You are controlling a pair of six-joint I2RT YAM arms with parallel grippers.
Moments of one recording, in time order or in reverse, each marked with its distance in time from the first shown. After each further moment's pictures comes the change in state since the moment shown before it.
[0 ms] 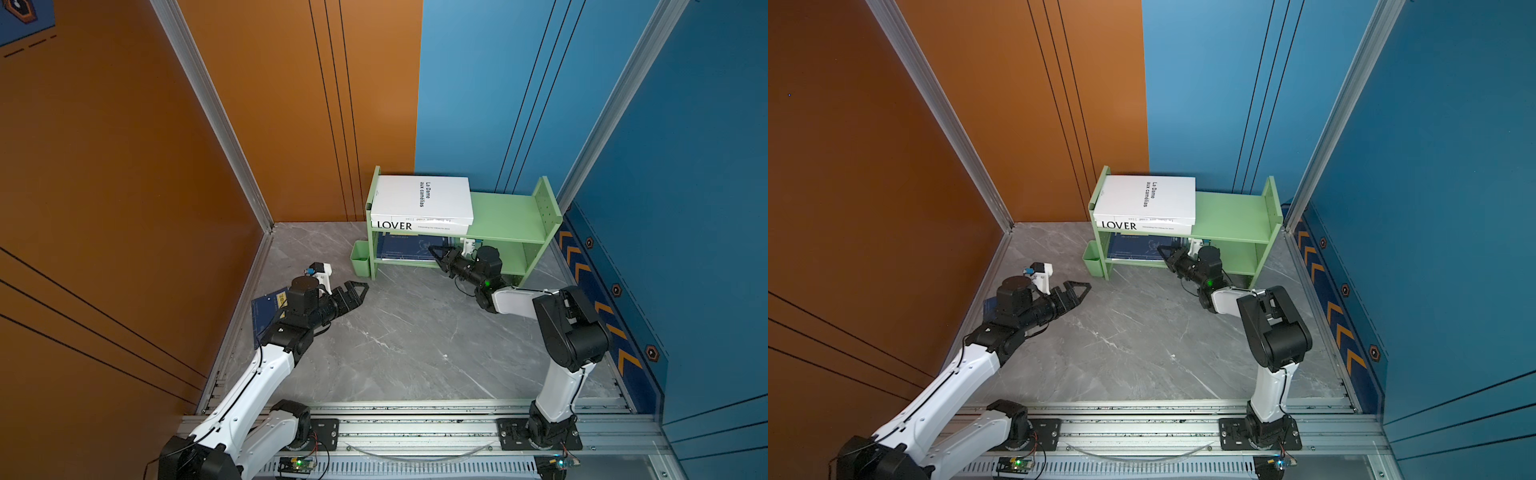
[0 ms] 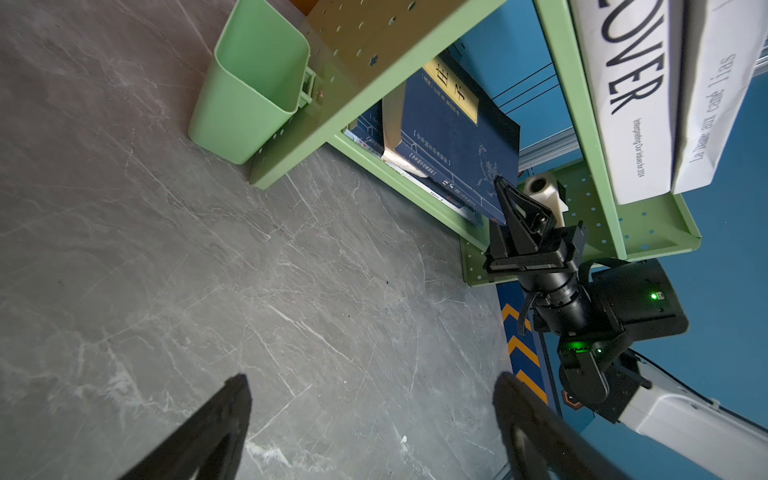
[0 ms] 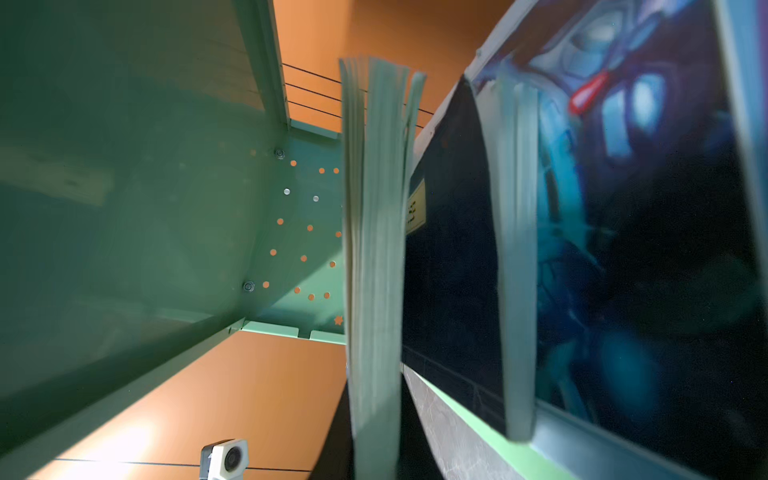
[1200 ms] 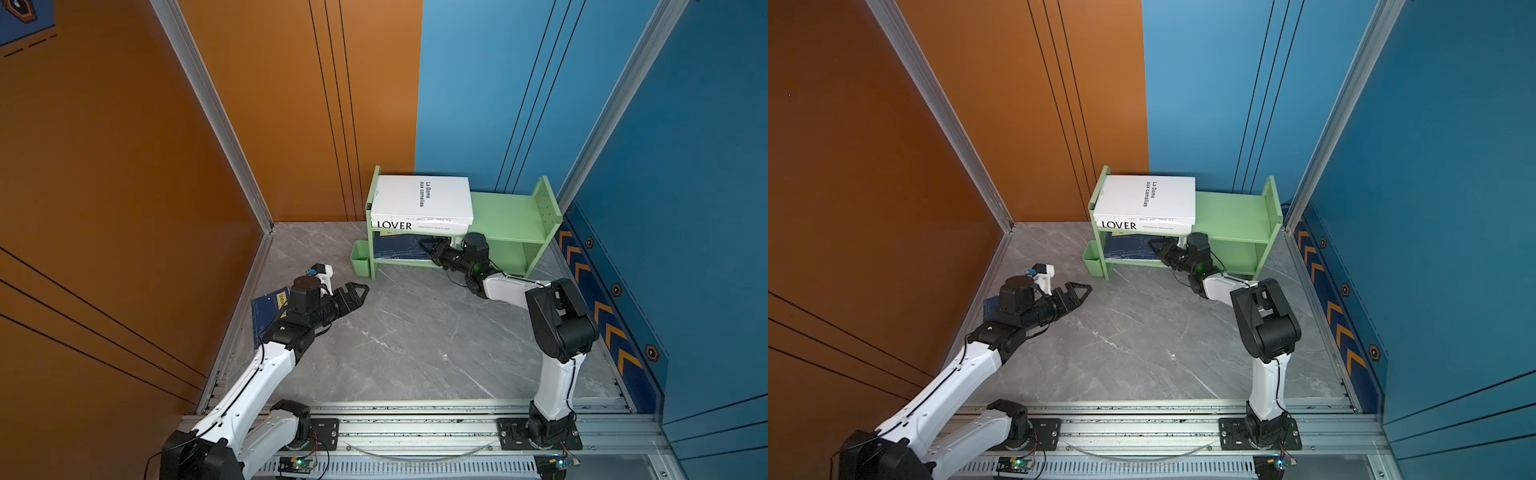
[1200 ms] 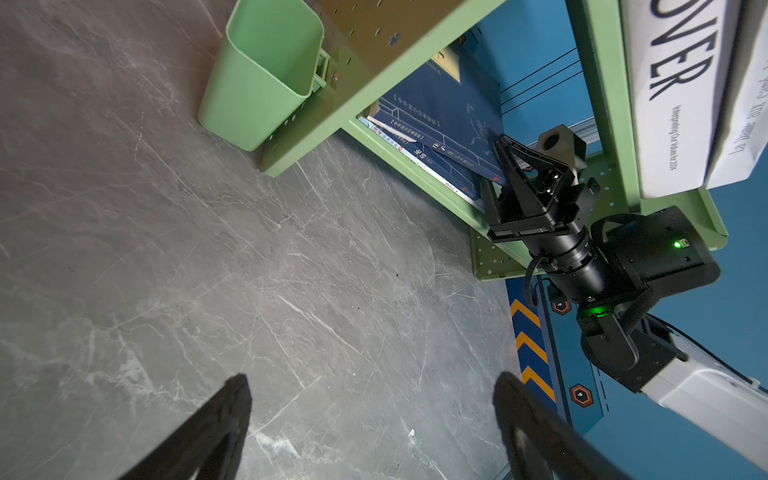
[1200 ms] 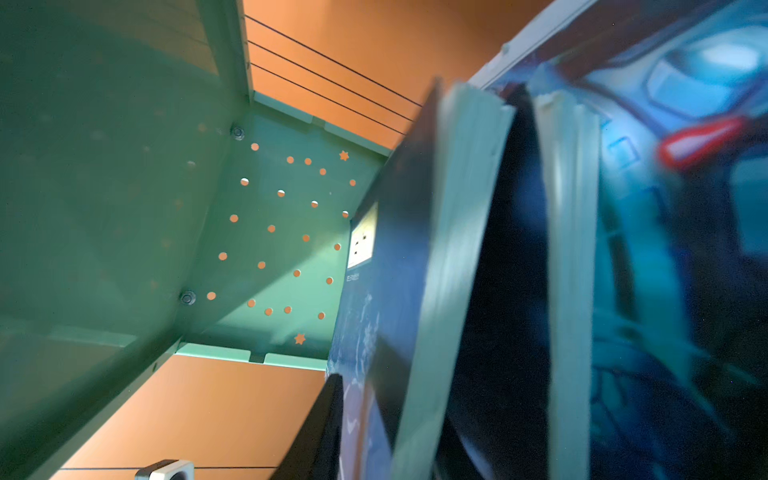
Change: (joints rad) left arm 0.000 0.026 0.000 -0.019 0.000 0.007; right arm 0.026 0.075 0.189 -0.253 0.017 -0.186
